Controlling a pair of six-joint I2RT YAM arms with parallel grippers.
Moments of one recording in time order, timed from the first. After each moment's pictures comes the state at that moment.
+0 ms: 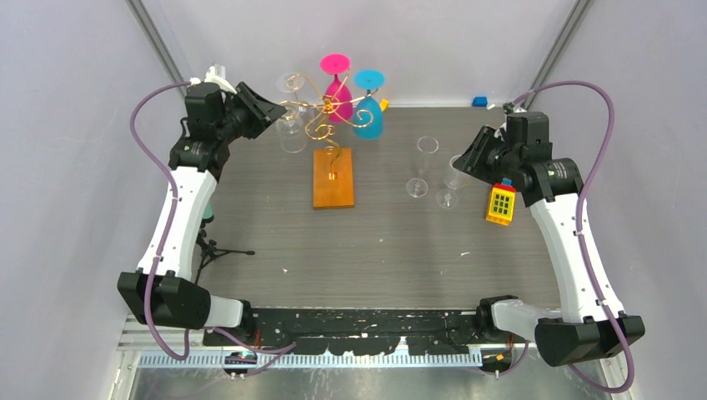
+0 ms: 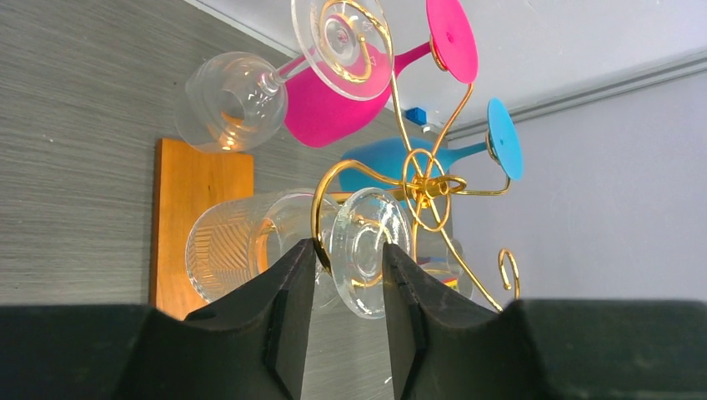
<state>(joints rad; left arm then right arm) -0.10 1.36 1.49 -0.42 0.29 -0.79 0.13 1.16 1.41 -0.92 -0.12 0.52</state>
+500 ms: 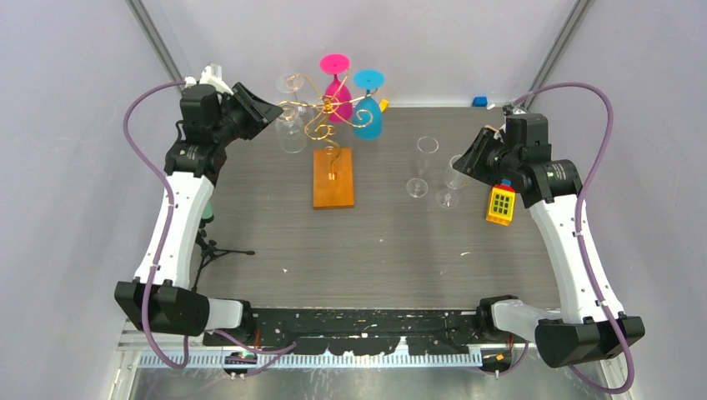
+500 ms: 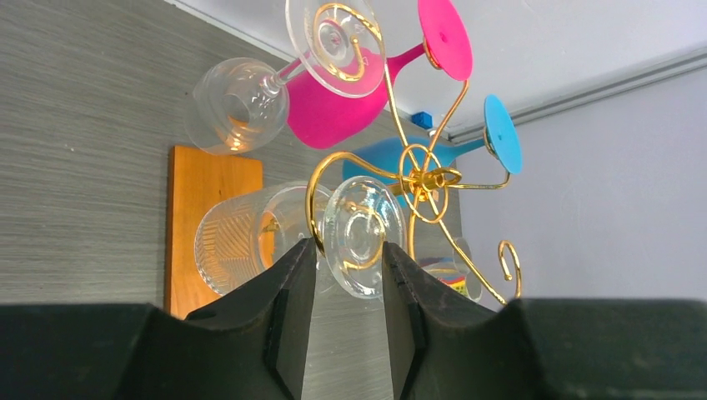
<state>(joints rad) -0.09 1.33 1.48 -0.43 0.28 -0.76 0.13 1.15 1.39 -0.92 -0.12 0.53</state>
